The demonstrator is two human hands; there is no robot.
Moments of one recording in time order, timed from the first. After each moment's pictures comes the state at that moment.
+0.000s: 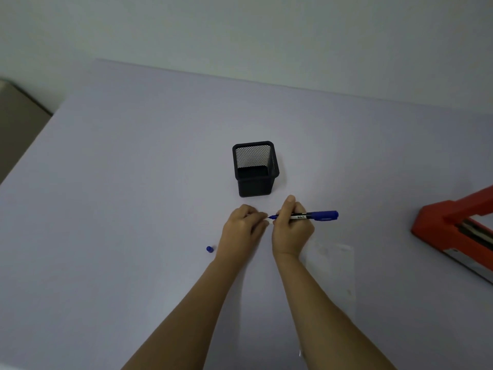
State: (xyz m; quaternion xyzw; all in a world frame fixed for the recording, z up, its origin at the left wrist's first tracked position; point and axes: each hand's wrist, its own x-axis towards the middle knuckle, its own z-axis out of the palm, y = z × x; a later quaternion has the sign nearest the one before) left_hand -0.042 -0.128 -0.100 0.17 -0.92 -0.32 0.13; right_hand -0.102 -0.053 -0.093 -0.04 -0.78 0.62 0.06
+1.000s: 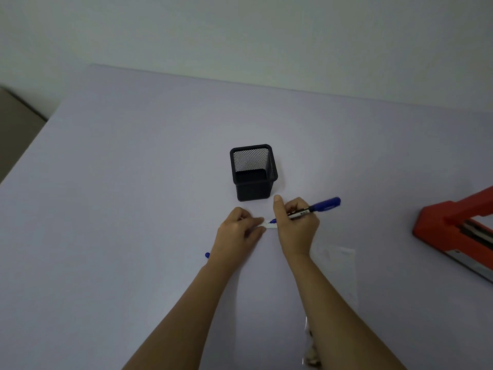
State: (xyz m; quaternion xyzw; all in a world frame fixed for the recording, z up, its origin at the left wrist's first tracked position) left_hand -0.041 -0.137 -0.091 0.17 -0.92 -0.34 0.12; right_hand -0.121 -0.038 -0.084 0.07 -0.77 0.64 0.01
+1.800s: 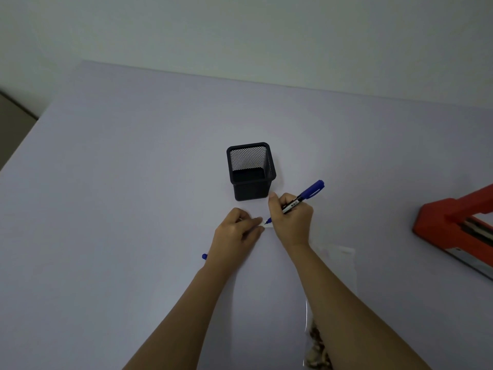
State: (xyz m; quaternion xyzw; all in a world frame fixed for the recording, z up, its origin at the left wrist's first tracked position) left_hand -0.039 -0.139 -0.098 0.15 -0.92 -0.34 0.14; right_hand -0.136 -0.044 -0.094 0.12 -0.79 0.60 -0.02
